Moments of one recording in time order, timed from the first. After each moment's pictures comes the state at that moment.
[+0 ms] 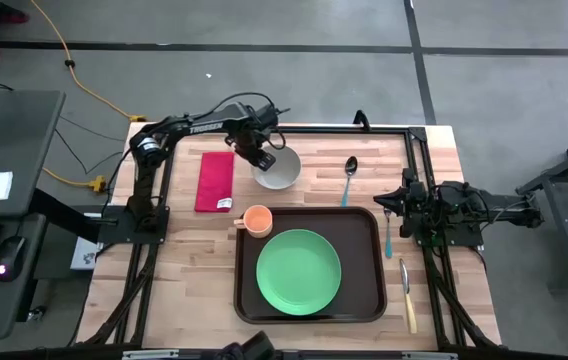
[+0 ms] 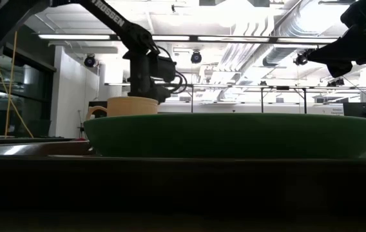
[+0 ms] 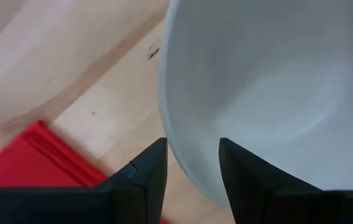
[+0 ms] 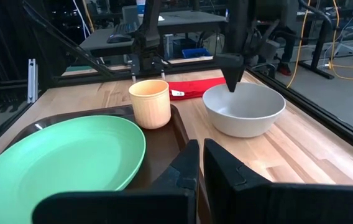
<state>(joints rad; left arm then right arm) 0.61 2.00 1.57 -1.04 0.09 -0.26 0.05 0.01 0.21 -0.36 0.19 0.12</state>
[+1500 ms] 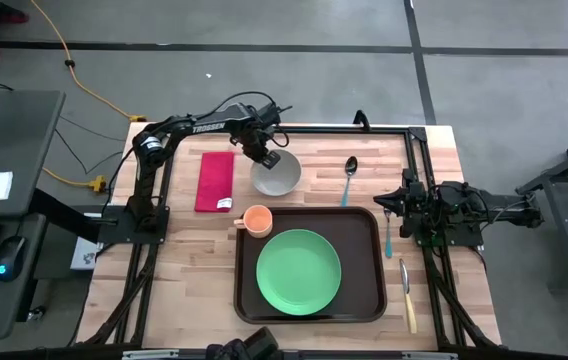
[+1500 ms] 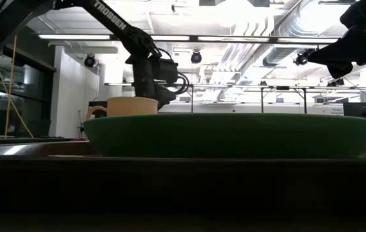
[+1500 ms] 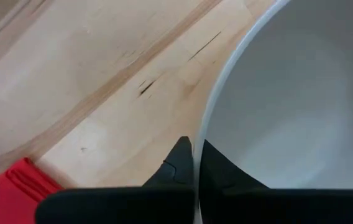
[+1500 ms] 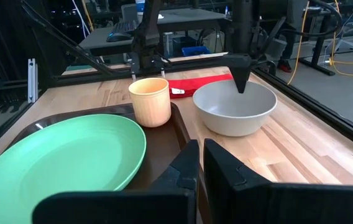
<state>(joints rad) 0.61 2.02 1.57 -0.94 0.08 -0.27 0.05 0.01 0.21 -0.36 0.19 0.13</state>
